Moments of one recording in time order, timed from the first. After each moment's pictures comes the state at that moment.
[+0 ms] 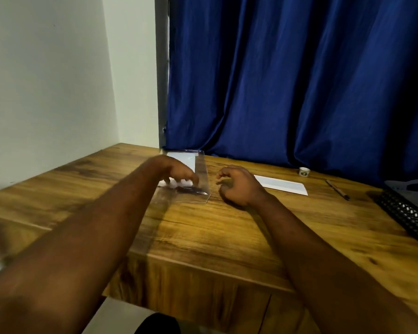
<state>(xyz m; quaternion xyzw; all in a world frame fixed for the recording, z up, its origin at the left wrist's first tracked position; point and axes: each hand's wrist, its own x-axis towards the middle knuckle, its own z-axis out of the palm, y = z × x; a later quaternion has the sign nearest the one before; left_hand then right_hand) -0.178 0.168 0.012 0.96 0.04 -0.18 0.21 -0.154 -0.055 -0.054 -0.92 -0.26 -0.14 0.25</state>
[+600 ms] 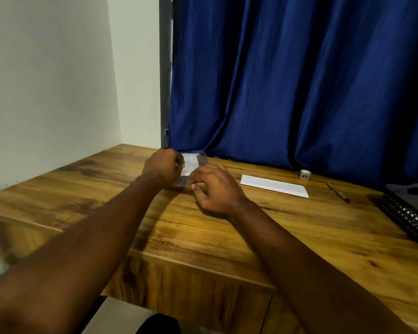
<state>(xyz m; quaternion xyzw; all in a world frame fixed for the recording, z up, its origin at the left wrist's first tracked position) -0.174 0.201 -0.023 0.95 0.00 0.26 0.17 -0.201 0.000 -0.045 -0.87 -0.40 -0.25 0.17</state>
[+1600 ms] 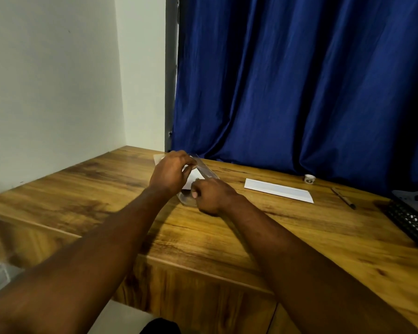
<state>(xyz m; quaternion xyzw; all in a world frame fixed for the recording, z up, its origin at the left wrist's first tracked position) -0.168 0.200 -0.048 0.89 -0.12 0.41 0.15 -0.181 0.028 -0.044 -0.94 -0.31 -0.06 0.10</state>
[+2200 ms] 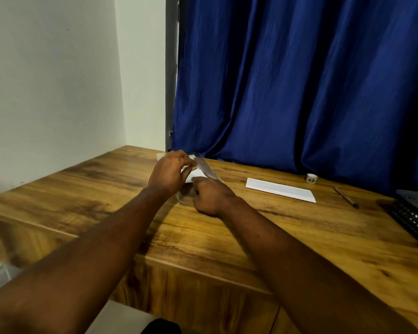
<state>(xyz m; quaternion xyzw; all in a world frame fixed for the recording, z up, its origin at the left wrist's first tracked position) -0.163 0.207 -0.052 0.90 -0.12 0.40 0.15 -0.170 0.037 -0.054 -0.94 -0.30 -0.08 0.13</state>
